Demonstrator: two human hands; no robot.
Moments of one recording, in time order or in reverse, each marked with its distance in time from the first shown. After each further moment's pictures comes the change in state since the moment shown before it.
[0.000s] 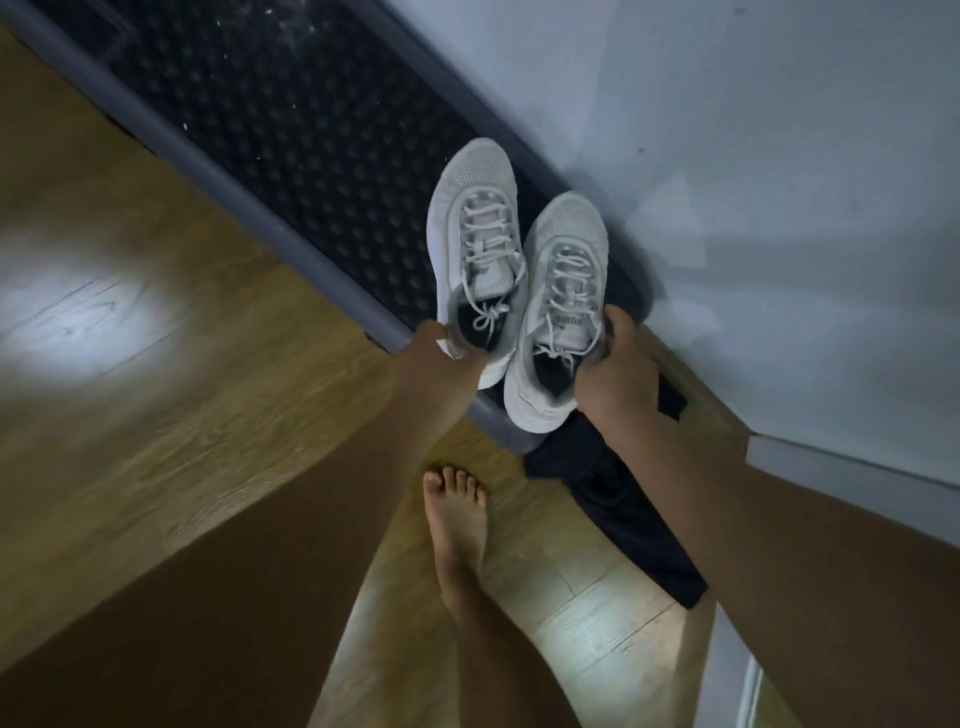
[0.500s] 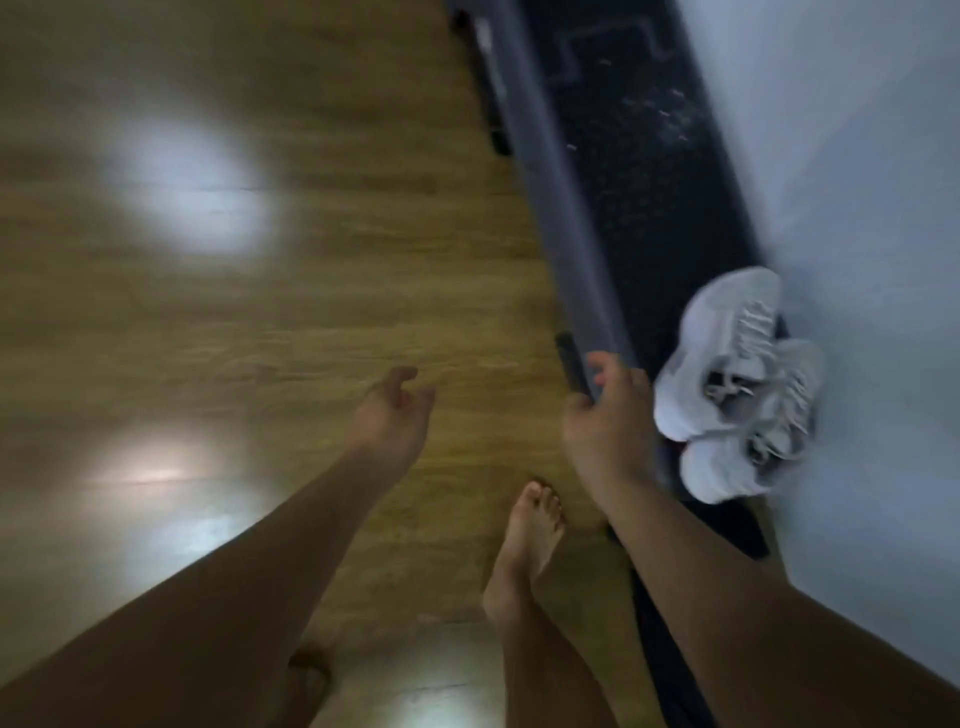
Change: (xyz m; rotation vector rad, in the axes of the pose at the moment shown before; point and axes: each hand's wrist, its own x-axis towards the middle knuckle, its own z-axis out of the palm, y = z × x) left_hand -0.135 -0.230 -0.178 -0.526 0.356 -0.182; right_hand -0.132 -0.201 0.011 -0.181 0.305 -0.474
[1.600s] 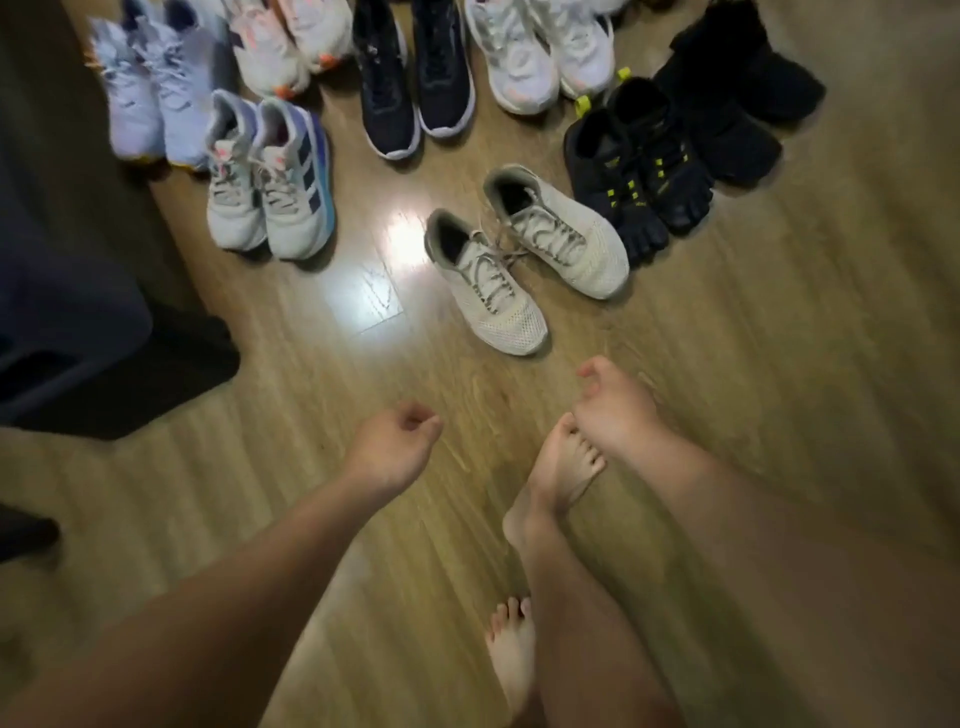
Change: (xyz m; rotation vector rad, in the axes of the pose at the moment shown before) left_hand -0.149 -0.523 -0.529 -0.588 0.550 -0.695; right_hand -0.428 -0.519 0.487 -0.587 -1.002 -0.792
